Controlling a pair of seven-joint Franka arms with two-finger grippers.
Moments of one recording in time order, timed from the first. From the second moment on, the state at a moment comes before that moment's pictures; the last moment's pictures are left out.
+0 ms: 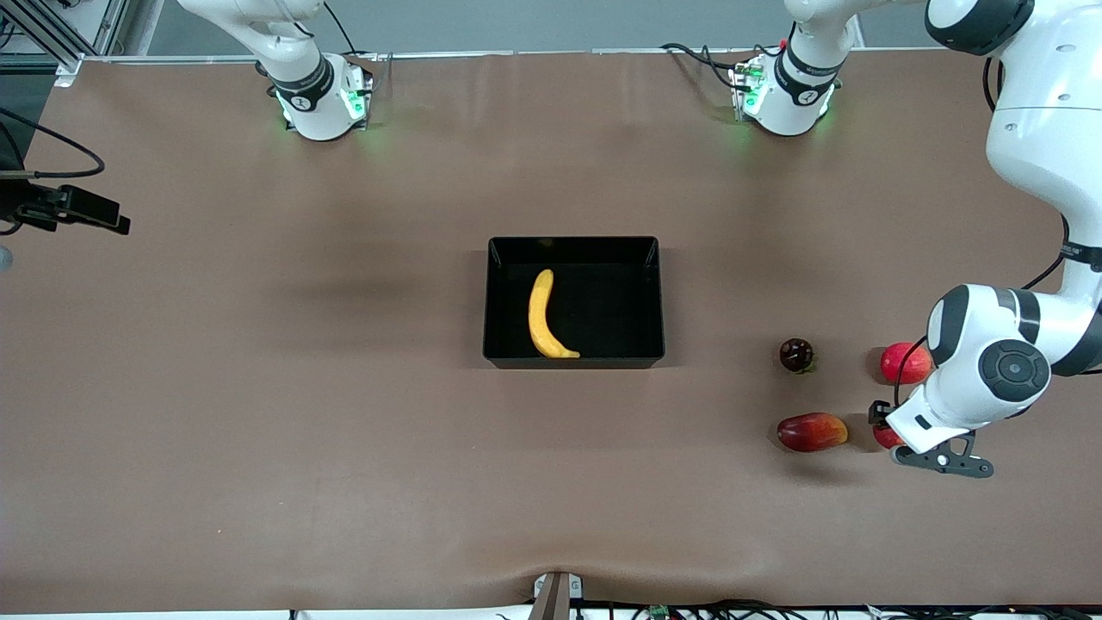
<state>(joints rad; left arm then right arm) 0.33 0.78 -0.36 -1.48 0.56 2.24 -0.04 -0.07 0.08 -0.01 -1.47 0.01 1.36 -0.01</state>
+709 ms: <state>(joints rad) 0.33 0.82 -0.32 -1.46 0.58 2.30 0.03 -0.09 0.07 0.00 -1.44 0.01 1.34 -0.03</state>
